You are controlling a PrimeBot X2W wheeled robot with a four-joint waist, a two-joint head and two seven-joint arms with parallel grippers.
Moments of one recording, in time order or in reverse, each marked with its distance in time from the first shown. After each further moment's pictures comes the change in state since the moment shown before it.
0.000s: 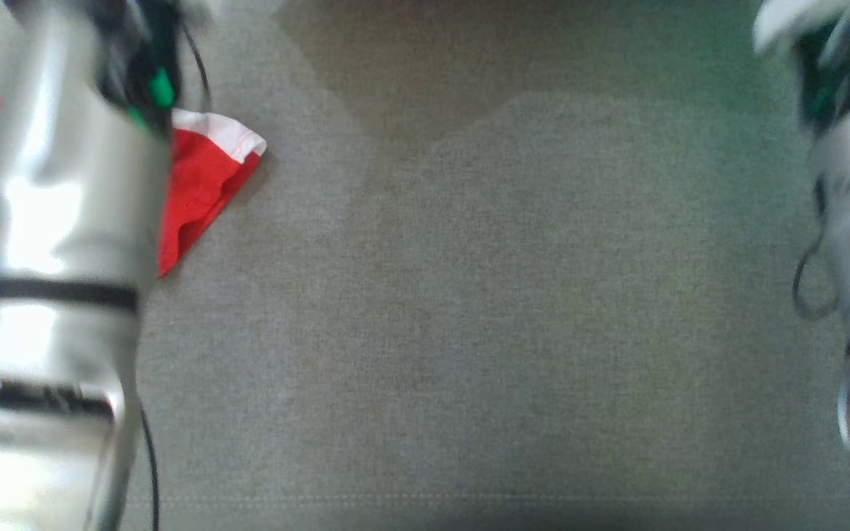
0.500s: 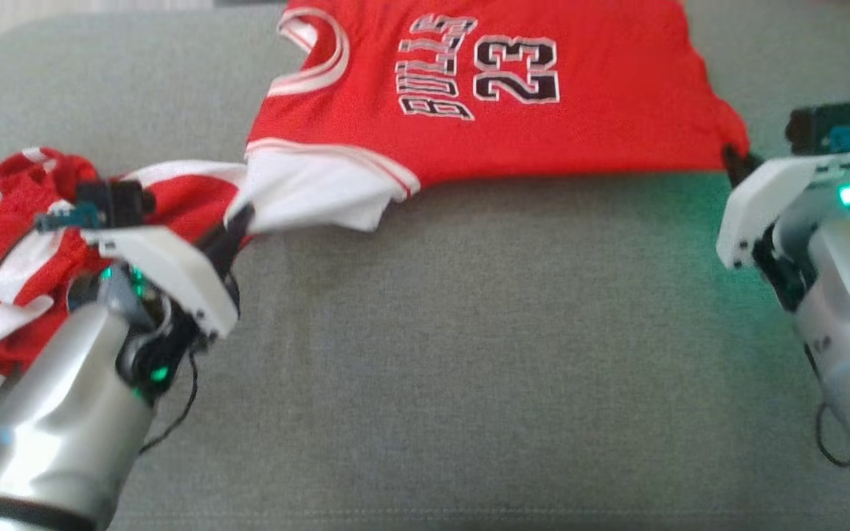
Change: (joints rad) left arm 0.535 0.243 -0.316 -0.170 -0.212 -0.001 0.228; right arm 0.305 -0.105 0.350 0.079 0.174 0.000 0.237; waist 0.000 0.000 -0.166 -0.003
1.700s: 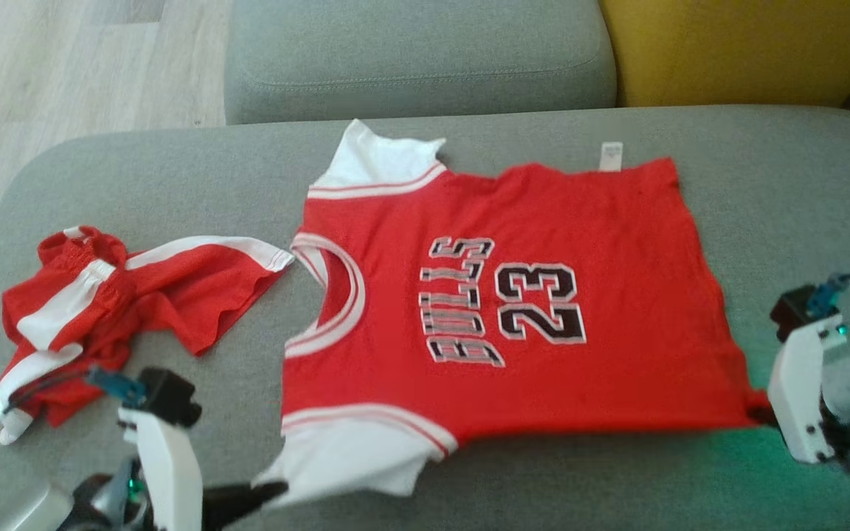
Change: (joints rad) left arm 0.456 0.370 -0.113 -0.606 -0.339 0.038 0.519; right arm 0.369 -0.452 0.514 -0.588 0.574 0.000 0.682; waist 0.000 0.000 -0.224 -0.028
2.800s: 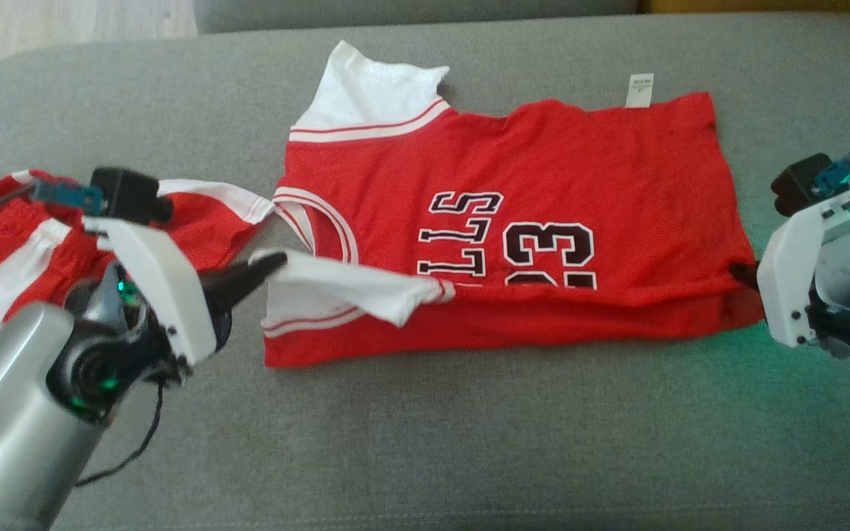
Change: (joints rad) left arm -0.352 -0.150 0.075 0.147 0.061 0.033 -0.074; right arm -0.150 0.058 -0.138 -0.054 -0.153 0.000 -0.022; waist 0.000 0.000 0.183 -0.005
